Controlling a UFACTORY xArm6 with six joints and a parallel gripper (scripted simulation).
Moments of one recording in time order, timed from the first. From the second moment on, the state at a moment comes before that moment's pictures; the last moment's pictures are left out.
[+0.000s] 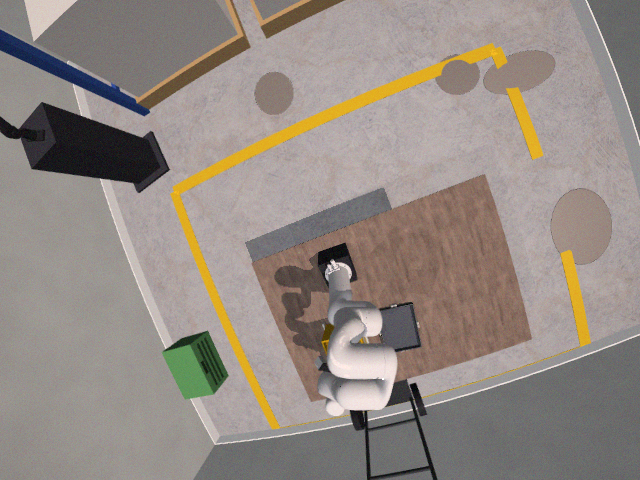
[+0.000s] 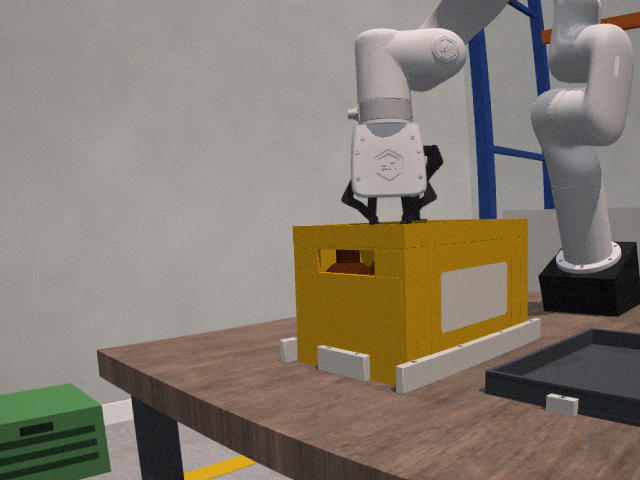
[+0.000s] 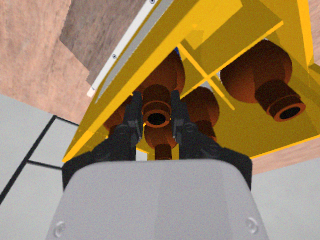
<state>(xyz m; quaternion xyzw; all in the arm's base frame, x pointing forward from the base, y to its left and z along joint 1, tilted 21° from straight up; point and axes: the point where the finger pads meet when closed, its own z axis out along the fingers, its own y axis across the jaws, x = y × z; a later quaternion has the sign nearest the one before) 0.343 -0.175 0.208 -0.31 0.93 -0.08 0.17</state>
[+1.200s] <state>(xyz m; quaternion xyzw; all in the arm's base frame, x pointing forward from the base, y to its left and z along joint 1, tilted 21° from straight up) 0.343 -0.175 0.208 -0.31 0.93 -0.08 0.17</state>
